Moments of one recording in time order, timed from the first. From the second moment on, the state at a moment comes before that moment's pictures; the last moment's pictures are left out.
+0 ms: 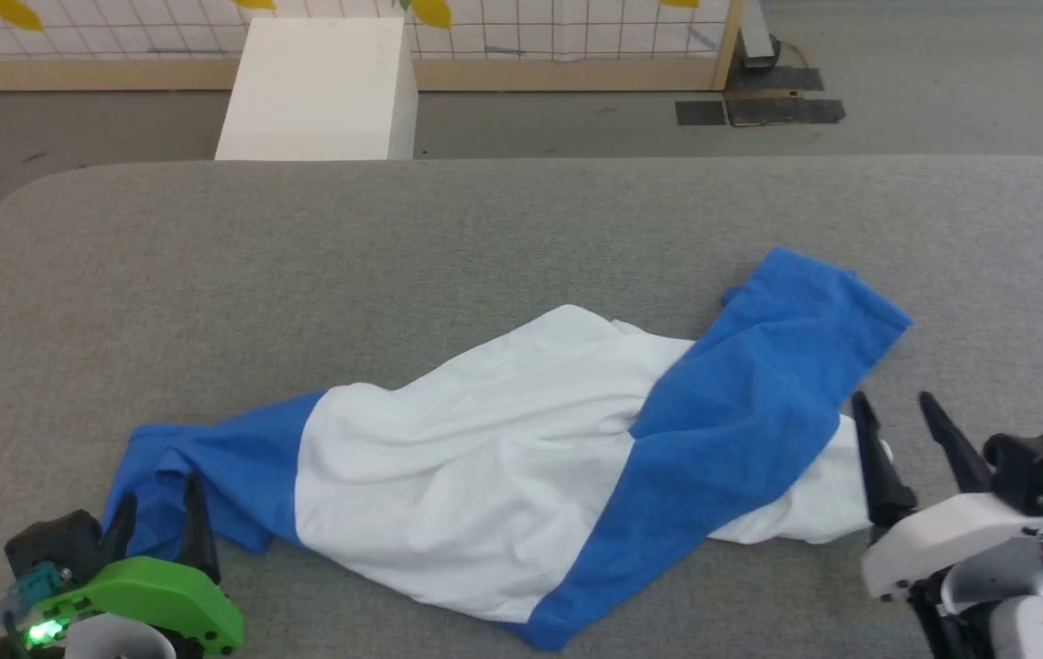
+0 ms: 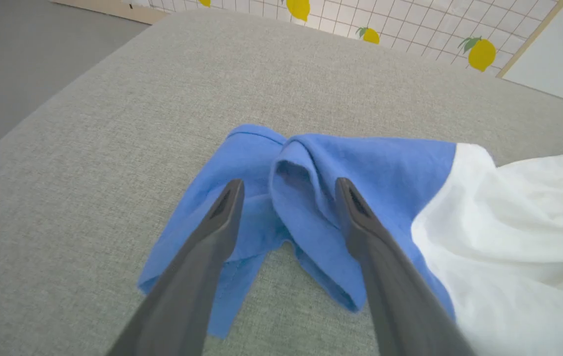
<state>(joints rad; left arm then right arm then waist) 0.03 0.42 -0.21 0.09 -0.67 0.27 -0.08 -0.05 -0.05 -0.09 0.11 0.17 0.13 -0.02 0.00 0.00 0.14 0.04</state>
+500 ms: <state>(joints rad) -0.07 0.21 -0.17 0.00 -0.44 0.16 -0.26 -0.36 -0.05 -0.36 0.36 0.10 0.13 0.50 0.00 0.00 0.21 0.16</state>
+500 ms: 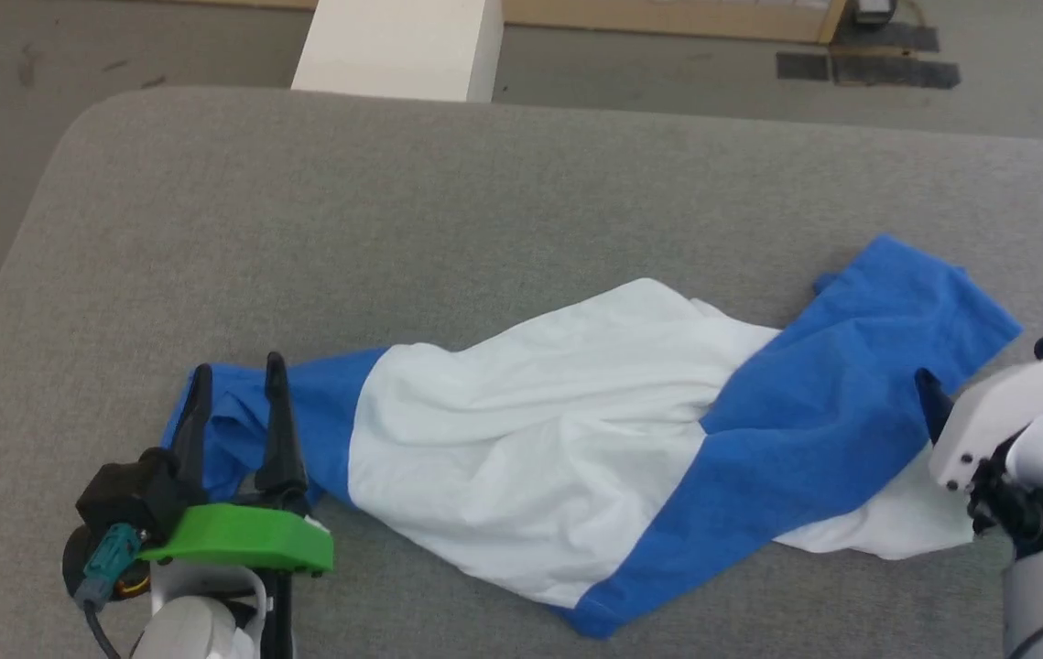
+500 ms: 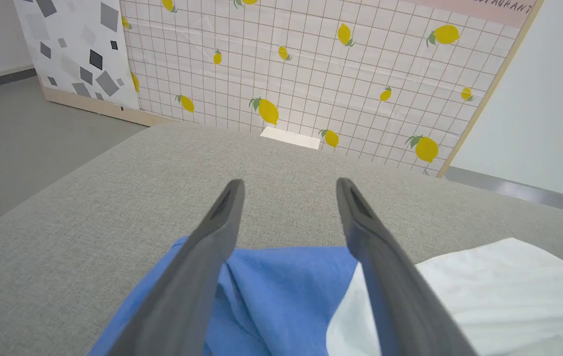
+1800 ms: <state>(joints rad) -0.02 0.09 -0.02 0.13 -0.27 -0.02 -0.26 -0.02 -0.05 -0.63 0.03 0.09 0.13 0.27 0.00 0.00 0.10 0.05</state>
